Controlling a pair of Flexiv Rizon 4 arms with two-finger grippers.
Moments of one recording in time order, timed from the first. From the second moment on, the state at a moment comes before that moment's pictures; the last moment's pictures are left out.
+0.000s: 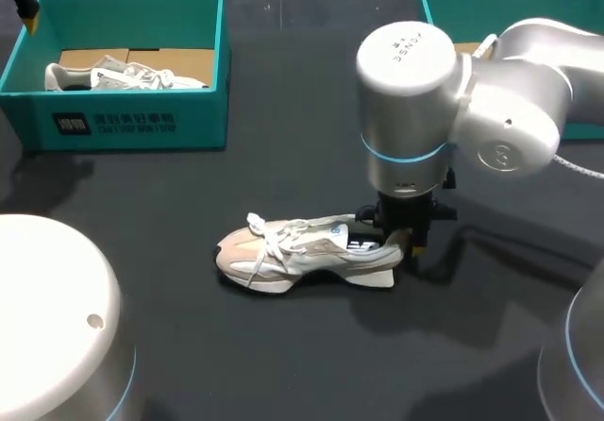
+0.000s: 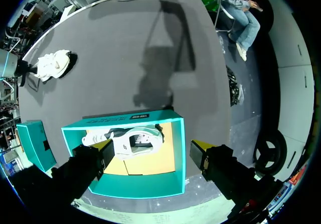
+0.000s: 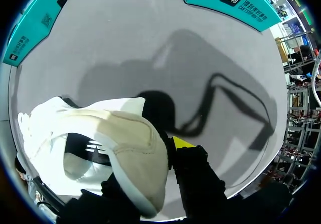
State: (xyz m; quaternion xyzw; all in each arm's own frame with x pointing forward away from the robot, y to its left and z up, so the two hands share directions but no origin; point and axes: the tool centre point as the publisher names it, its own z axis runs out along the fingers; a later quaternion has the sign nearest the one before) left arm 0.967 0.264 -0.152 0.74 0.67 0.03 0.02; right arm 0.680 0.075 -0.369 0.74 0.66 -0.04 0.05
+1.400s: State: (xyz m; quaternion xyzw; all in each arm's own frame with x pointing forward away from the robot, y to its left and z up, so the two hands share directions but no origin) left arm 0.967 0.264 -0.152 0.74 0.67 0.03 0.02; right arm 0.670 0.088 -0.270 0.63 0.78 -0.01 -0.07
